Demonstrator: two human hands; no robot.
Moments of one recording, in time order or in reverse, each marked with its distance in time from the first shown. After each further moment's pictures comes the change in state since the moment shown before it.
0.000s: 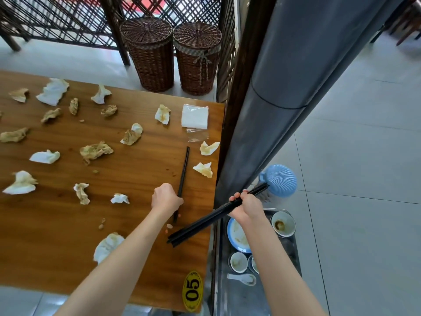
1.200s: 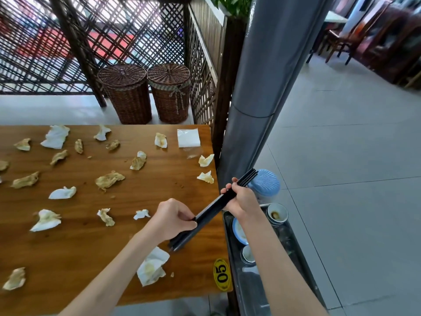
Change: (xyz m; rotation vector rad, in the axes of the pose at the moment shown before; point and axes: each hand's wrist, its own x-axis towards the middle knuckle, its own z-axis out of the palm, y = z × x) left_hand -0.106 -0.062 -0.130 -0.071 -0.321 0.732; right_hand -0.118 0.053 0.016 0.021 -0.272 -0.198
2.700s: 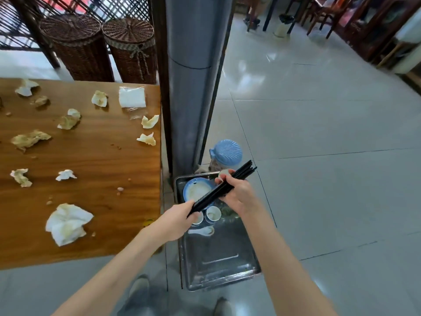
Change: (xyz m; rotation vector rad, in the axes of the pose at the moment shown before) left_hand 0.001 0.082 0.217 0.116 -0.286 0.050; right_hand -0.021 -0.092 -0.191 -0.111 -0.067 -0.028
